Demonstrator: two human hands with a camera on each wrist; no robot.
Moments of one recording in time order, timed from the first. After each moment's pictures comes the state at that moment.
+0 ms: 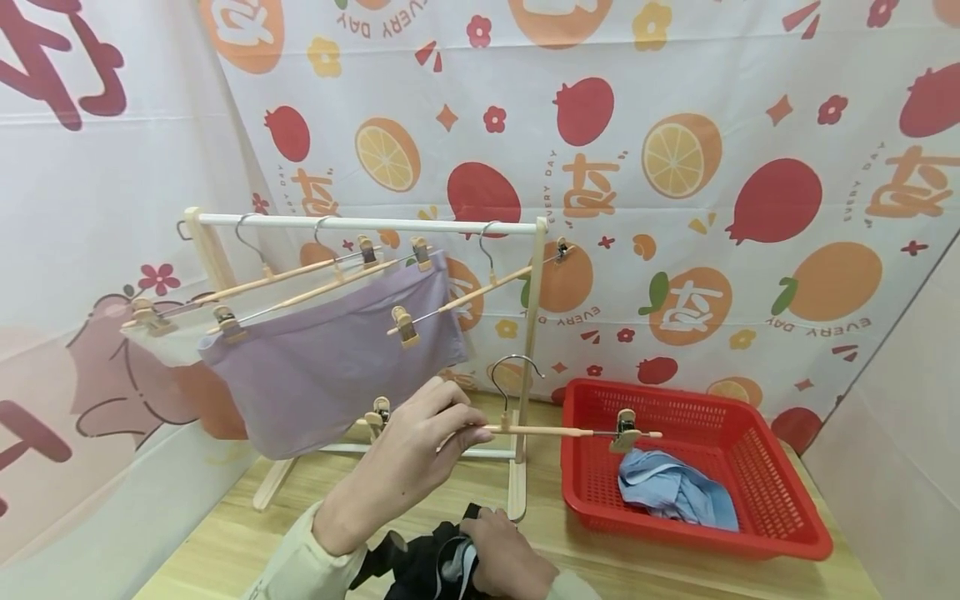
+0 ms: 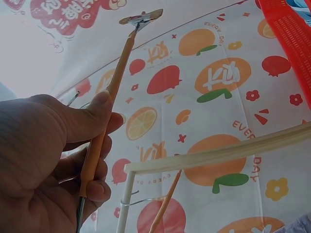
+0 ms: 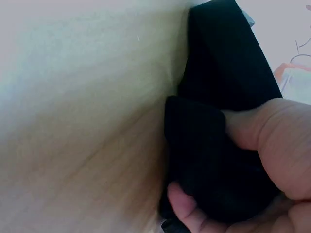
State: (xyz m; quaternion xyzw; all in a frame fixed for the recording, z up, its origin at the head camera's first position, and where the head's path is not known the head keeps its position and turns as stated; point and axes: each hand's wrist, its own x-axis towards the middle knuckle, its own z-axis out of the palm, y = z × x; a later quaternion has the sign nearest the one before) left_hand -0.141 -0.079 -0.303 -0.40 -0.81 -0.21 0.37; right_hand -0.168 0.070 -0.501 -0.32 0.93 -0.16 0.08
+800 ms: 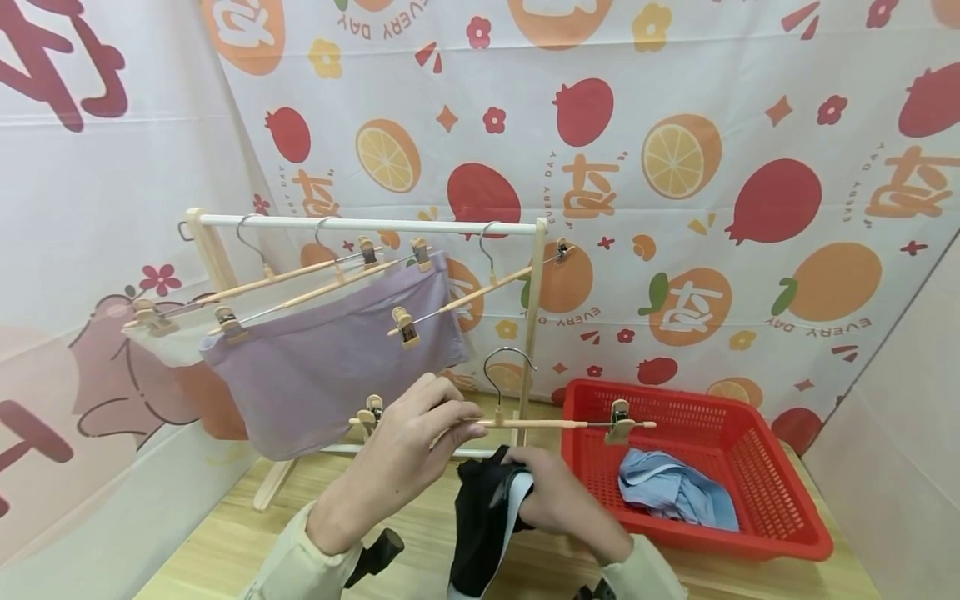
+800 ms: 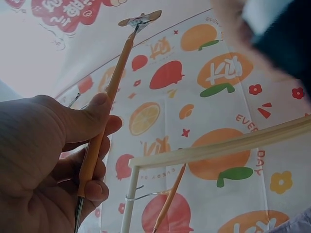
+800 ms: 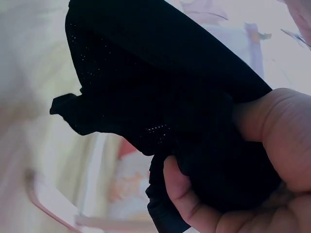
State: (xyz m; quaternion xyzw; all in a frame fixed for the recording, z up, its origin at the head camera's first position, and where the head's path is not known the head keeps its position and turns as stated) left_hand -0.138 -0.083 -0.298 -0.39 -0.81 -0.21 0.38; right_hand -0.183 0.133 -0.398 -0.33 0.87 -0.36 -0.02
